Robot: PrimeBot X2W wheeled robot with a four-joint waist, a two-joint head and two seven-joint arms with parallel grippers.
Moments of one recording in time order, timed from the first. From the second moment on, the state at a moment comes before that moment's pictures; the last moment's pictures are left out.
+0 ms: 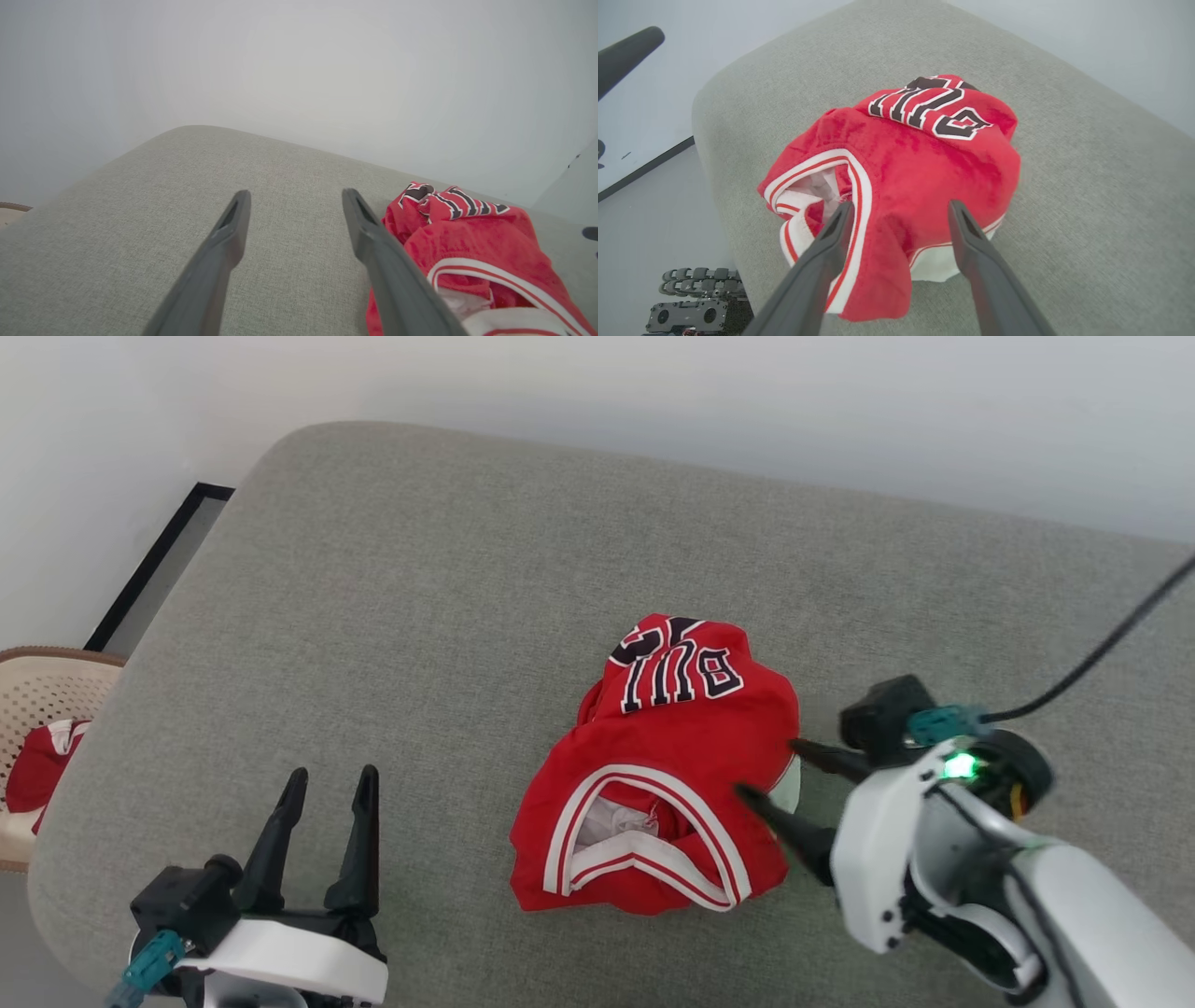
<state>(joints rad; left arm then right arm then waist) -0.03 0.18 -0.10 0.15 -0.43 -0.13 -0.26 -0.33 -0.39 0.50 -0.04 0.58 0.13 0.57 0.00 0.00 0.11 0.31</state>
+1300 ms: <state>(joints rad) -0.10 0.16 -0.15 0.15 -0.45 -0.13 -0.26 -0.60 -0.51 0.76 0.40 0.65 0.13 0.44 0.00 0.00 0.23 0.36</state>
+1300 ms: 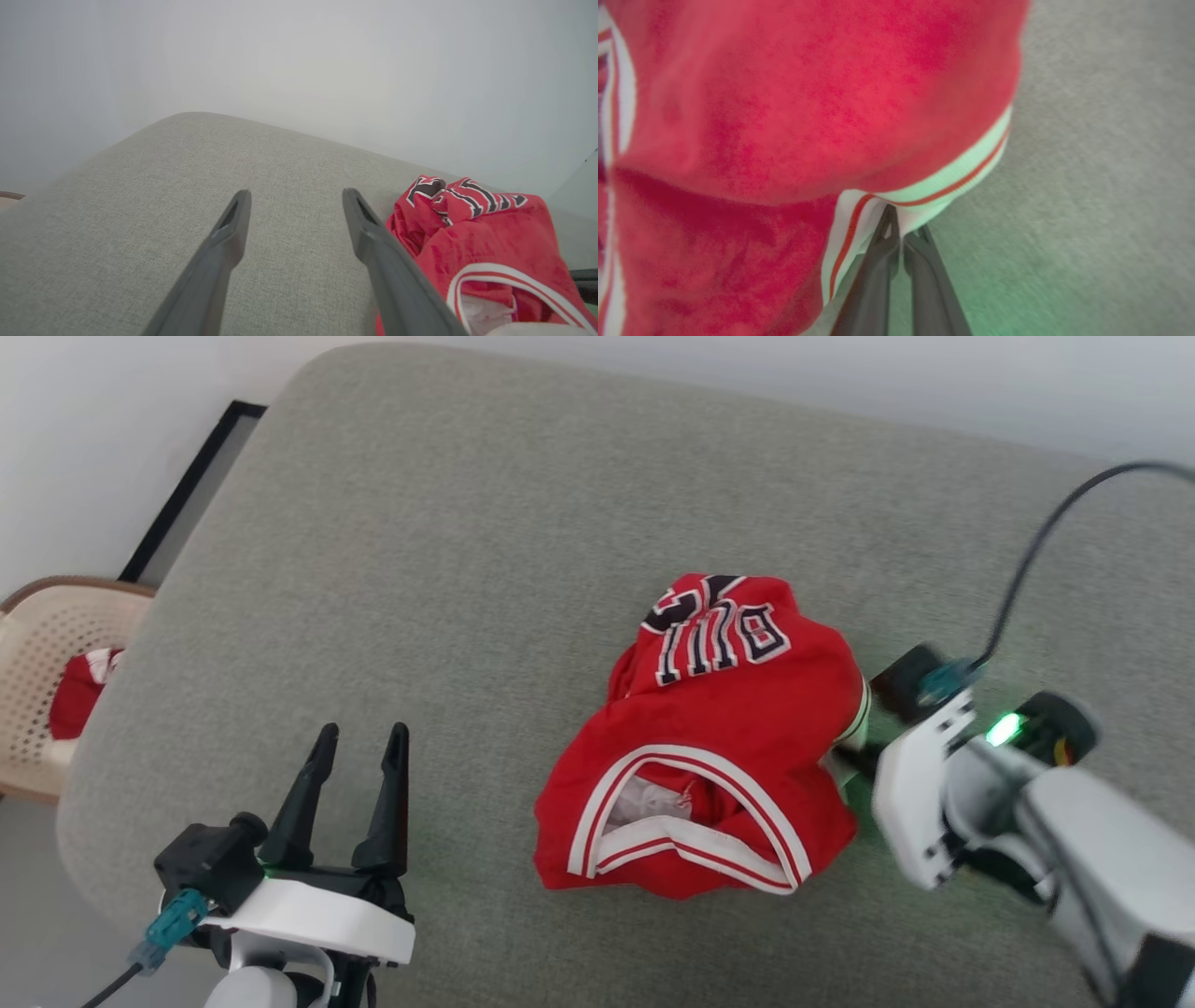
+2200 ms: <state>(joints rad) -0.11 0.22 -0.23 0.16 -0.50 -0.13 -0.25 -0.41 -0.58 0.35 0.46 0.67 0.13 0.52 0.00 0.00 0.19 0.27</state>
